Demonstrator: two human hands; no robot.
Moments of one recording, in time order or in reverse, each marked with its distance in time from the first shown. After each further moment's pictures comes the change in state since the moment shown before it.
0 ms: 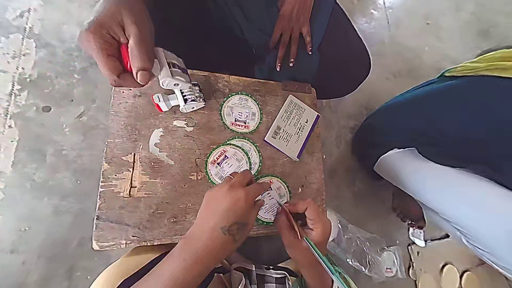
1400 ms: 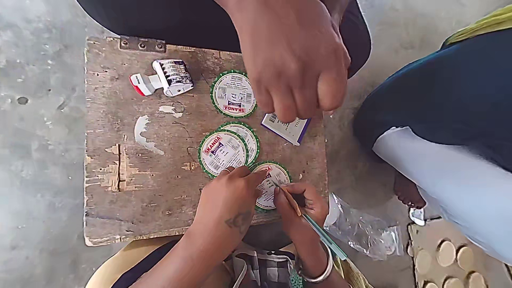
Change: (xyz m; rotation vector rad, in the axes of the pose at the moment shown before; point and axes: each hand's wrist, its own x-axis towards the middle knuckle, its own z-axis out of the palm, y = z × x) left_hand -0.001 0.010 0.004 0.043 -0.083 -0.132; right_hand 0.001 0.005 0.011 0.034 0.082 0.086
